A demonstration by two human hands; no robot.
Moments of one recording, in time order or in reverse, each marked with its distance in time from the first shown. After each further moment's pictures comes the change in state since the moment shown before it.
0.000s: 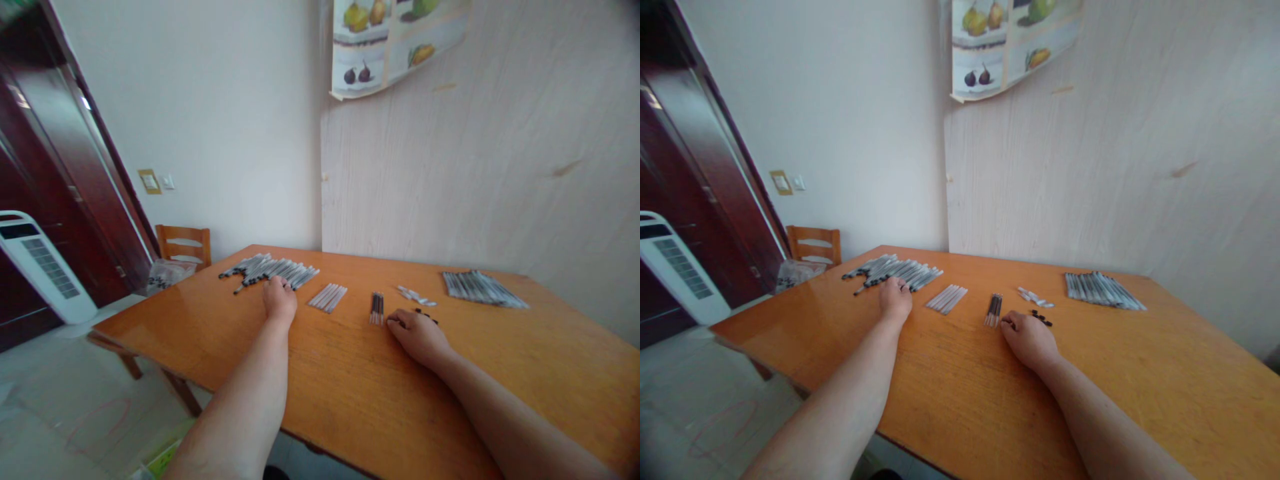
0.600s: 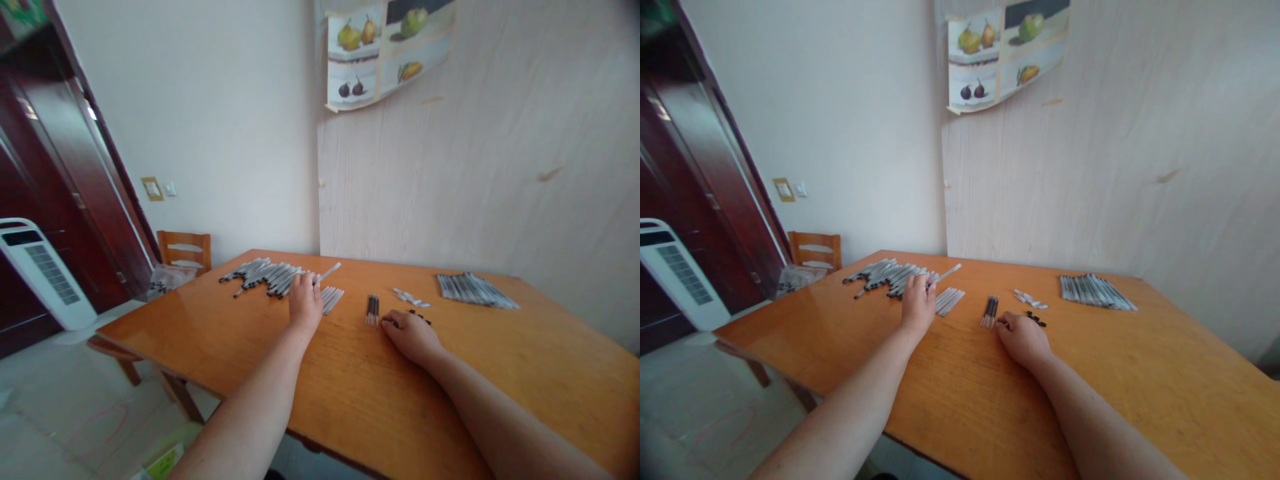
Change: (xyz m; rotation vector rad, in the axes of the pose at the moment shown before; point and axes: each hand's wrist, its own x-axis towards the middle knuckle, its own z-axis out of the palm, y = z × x) left_hand -0.046 0.069 -0.019 -0.191 0.048 0.441; right_hand 0.001 -0.001 0.000 0.013 0.003 -0.005
